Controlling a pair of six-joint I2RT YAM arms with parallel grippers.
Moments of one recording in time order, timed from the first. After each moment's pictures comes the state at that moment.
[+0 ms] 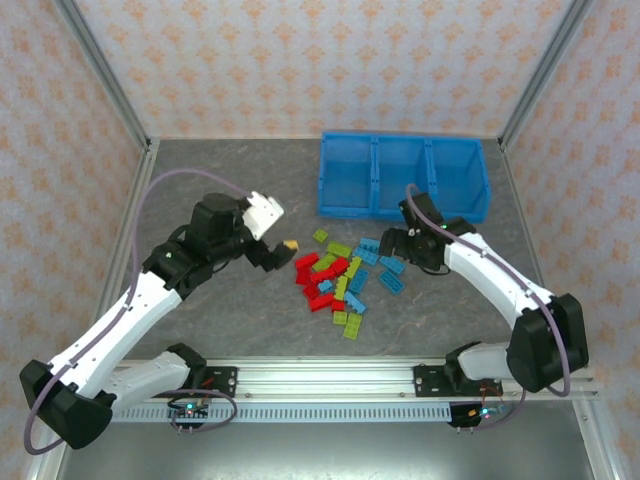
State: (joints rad) left arm -0.50 1.01 0.99 -0.57 0.19 0.30; right arm 0.41 1.33 0.96 -0.82 0.04 0.62
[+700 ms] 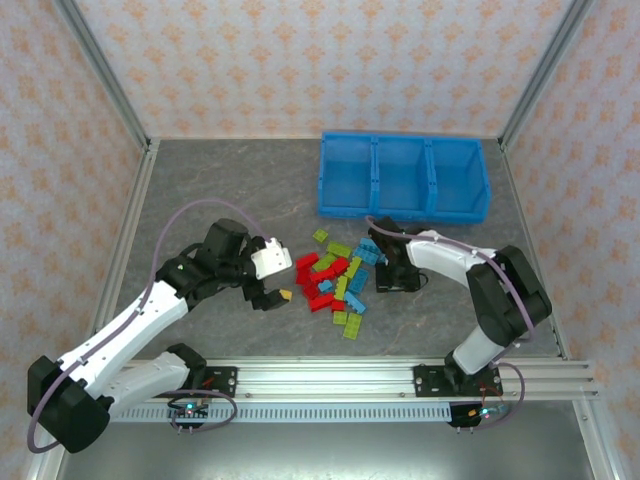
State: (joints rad) left arm -0.51 0.98 0.79 -0.64 0.37 0.58; right arm 0.53 1.61 0.90 -0.83 0.00 0.51
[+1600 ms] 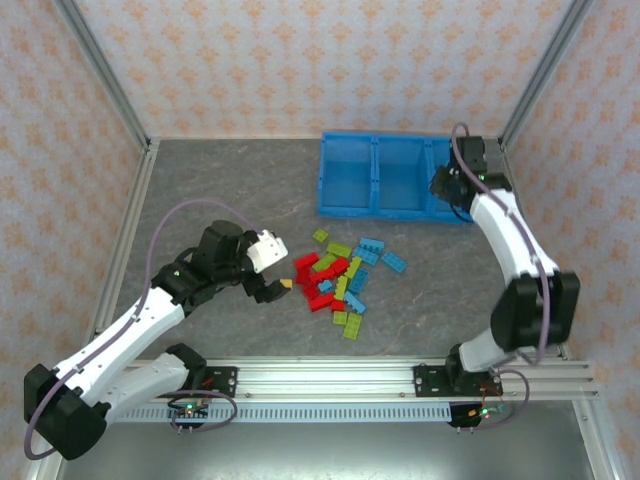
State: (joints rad) left arm -0.51 0.94 0.76 -0.54 0.24 0.42; right arm 0.05 1.59 1.38 -0.69 0.11 0.47
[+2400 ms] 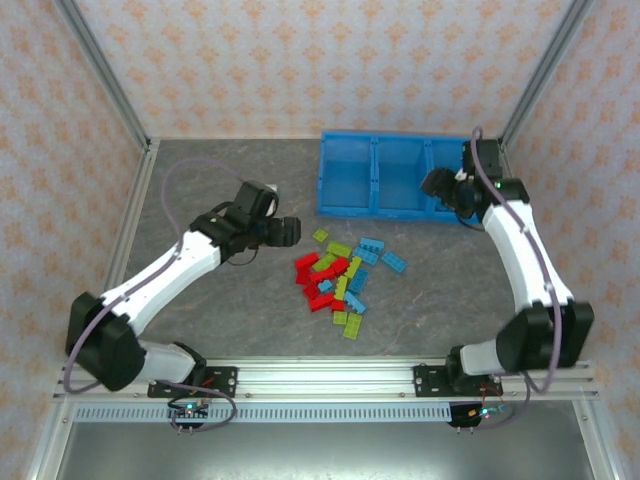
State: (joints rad) left arm -0.51 1.39 1.10 -0.63 -0.04 -0.53; right arm 0.10 1.33 1.31 -0.85 -0.11 0.56
